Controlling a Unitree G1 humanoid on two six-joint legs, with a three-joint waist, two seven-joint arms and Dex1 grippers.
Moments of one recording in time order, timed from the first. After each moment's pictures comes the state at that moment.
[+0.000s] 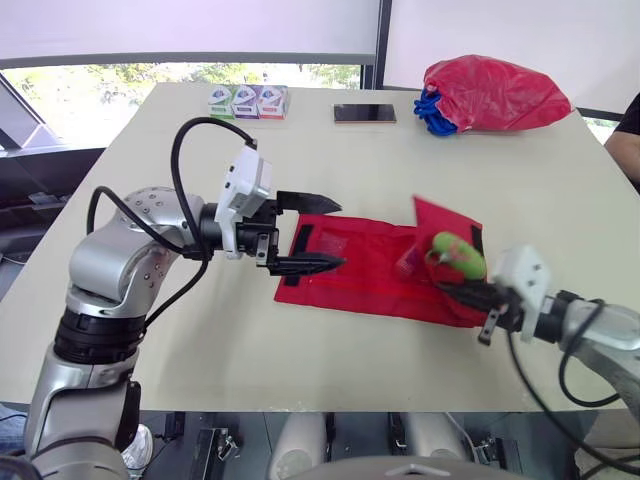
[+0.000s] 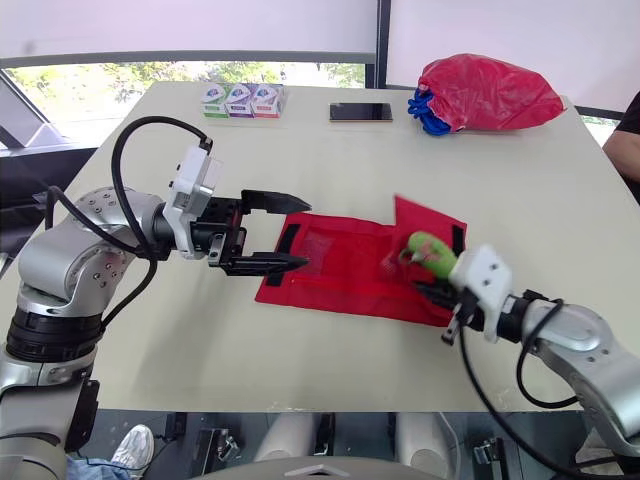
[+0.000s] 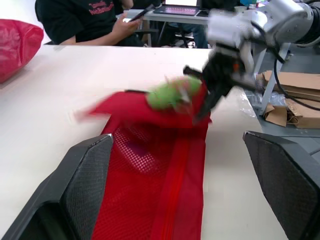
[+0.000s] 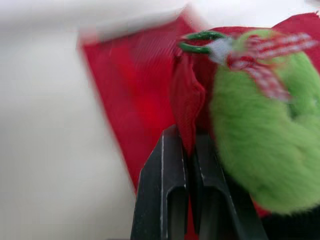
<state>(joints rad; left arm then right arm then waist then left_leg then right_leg) -0.56 0.81 0.00 -0.27 -0.69 0.62 -1.22 0.03 -0.91 0.10 -0.65 0.43 0.49 0.65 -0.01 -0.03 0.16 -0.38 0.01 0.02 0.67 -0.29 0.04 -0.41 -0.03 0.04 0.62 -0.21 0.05</state>
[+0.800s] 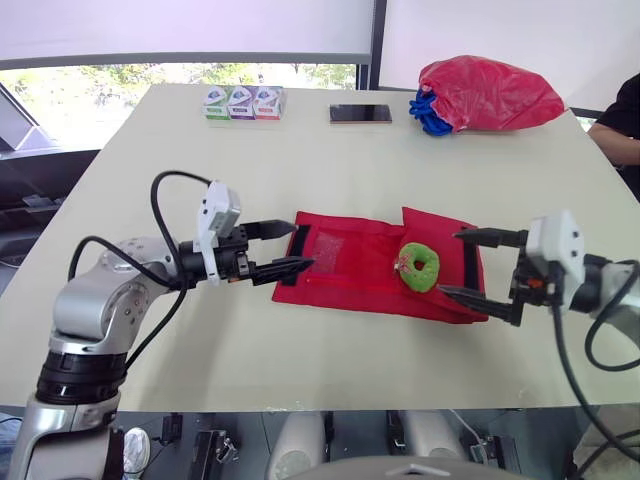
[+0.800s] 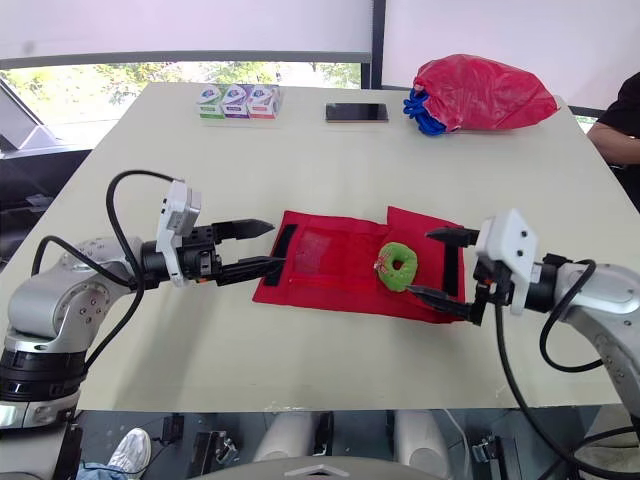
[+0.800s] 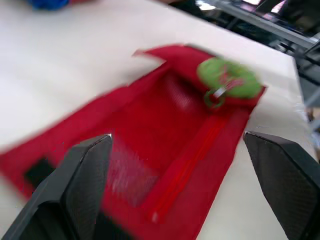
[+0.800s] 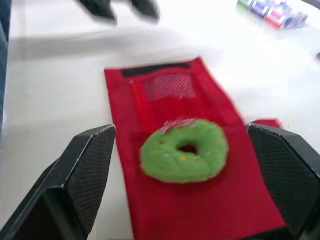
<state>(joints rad) -0.29 0.80 0.14 -0.14 -0.69 0.70 -1.01 -0.14 -0.88 -0.20 -0.59 0.72 0.55 0.91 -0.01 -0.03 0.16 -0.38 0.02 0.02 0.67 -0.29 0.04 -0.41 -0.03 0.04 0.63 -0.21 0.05</state>
